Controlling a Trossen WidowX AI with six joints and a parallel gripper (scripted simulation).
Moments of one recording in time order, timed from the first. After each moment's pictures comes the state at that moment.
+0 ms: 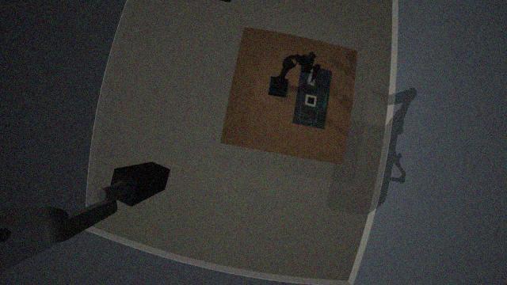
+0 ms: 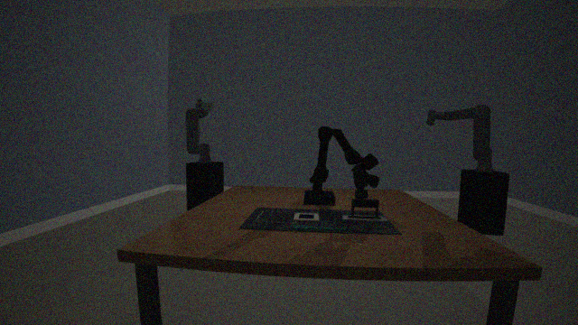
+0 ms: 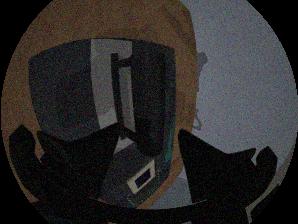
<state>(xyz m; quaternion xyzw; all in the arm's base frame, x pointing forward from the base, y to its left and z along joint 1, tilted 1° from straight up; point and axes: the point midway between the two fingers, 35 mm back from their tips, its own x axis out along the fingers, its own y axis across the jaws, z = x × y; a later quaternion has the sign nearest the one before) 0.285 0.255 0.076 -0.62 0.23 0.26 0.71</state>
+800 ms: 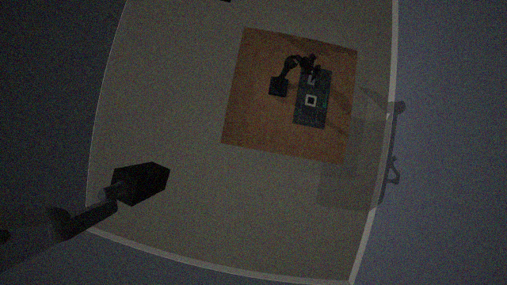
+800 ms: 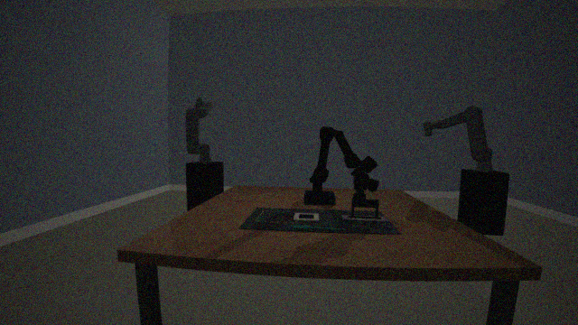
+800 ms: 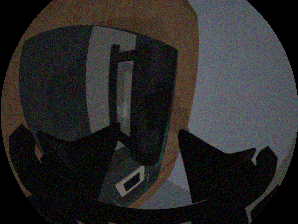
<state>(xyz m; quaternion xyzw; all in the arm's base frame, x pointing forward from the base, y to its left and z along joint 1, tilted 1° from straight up) 0.299 0.254 0.064 -0.66 0.20 0.26 0.67</state>
